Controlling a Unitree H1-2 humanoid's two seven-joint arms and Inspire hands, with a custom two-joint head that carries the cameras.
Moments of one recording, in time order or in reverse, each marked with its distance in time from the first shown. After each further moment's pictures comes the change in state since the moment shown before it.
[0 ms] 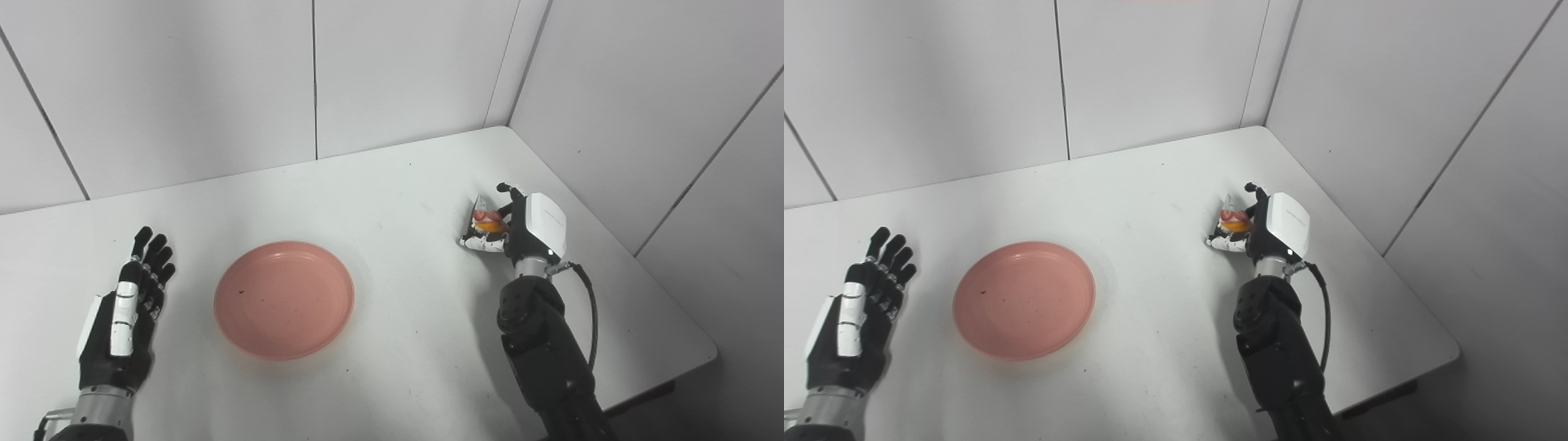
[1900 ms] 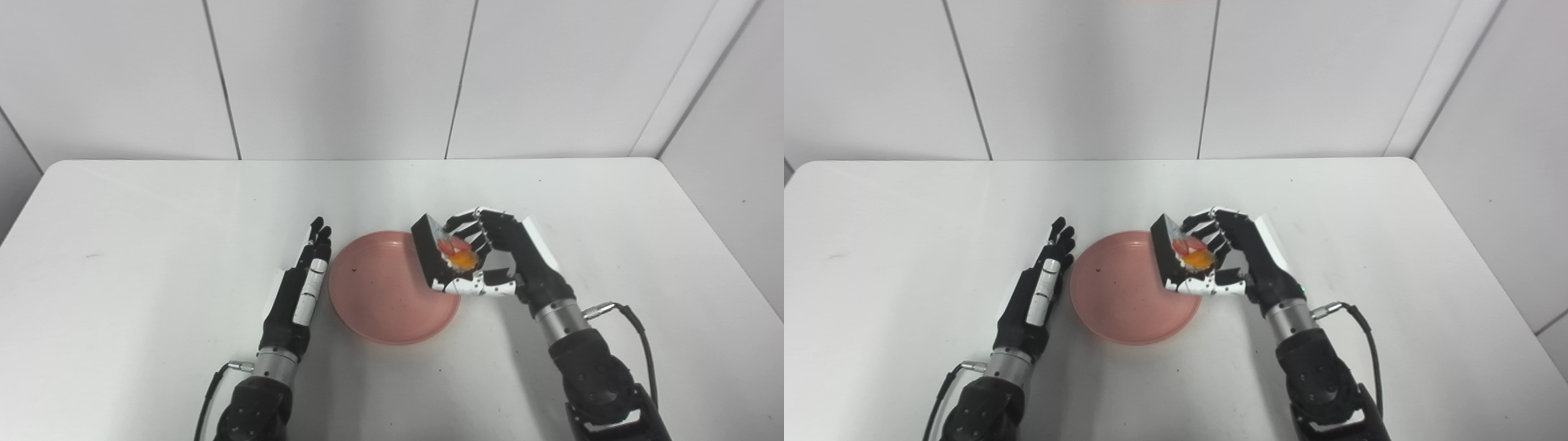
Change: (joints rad) left arm 0.075 -0.161 -0.126 -0.102 0.243 0.089 0.214; right arm 0.058 0.029 0.303 -0.290 0.388 -0.302 0.328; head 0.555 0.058
